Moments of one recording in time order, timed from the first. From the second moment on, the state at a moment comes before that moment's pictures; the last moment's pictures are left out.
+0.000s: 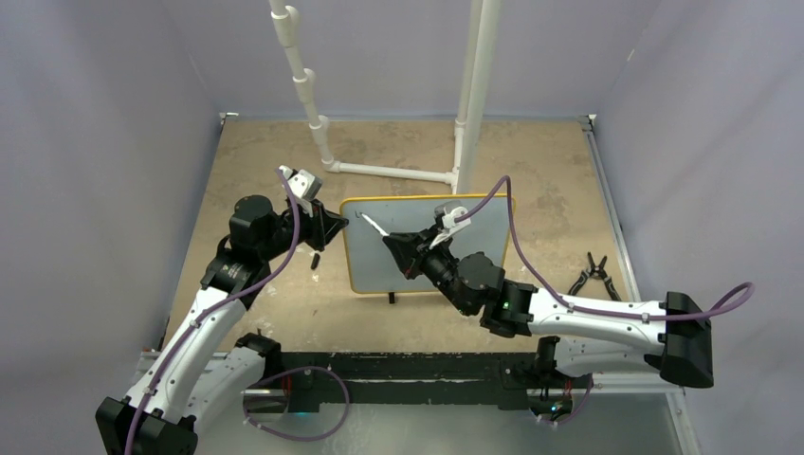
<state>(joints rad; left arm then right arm) -0.33 0.81 0.73 -0.18 0.44 -0.12 1.25 1.10 0.71 0.43 0.56 0.39</state>
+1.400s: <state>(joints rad) -0.33 0.81 0.73 -0.18 0.43 -0.12 1.25 1.17 0.74 0.39 0.60 0.44</state>
